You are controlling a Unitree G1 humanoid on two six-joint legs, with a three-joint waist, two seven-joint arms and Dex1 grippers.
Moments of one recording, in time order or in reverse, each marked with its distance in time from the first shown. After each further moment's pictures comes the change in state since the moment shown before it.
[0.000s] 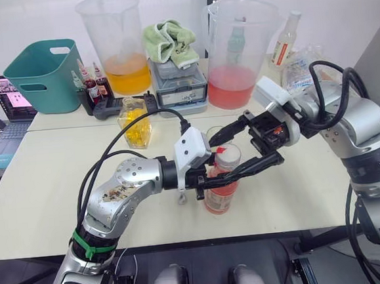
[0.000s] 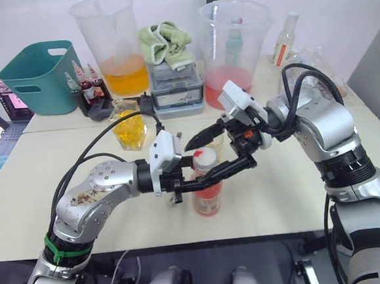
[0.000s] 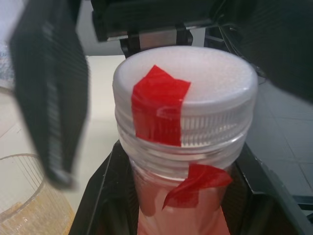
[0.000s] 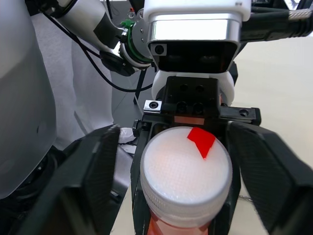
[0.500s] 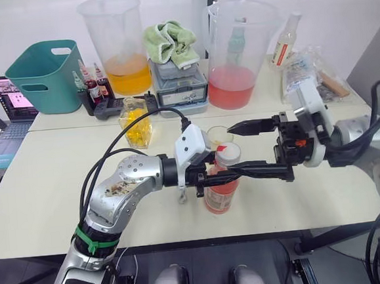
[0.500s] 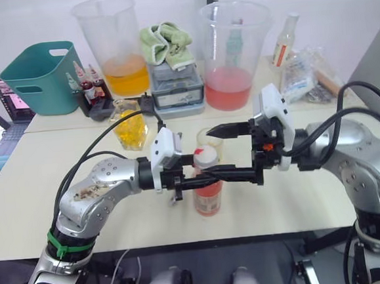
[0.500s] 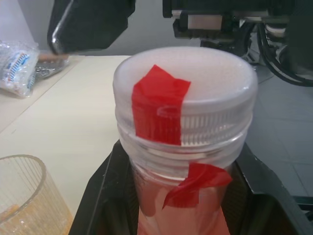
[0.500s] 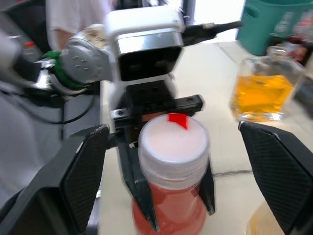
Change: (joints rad) left arm -0.036 -0.020 -0.016 0.072 0.001 -0.014 -0.048; right arm 0.413 -0.009 -0.390 -0.526 0.197 0.322 -0.673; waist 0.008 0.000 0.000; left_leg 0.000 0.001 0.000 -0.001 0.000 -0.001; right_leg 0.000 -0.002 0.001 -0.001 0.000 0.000
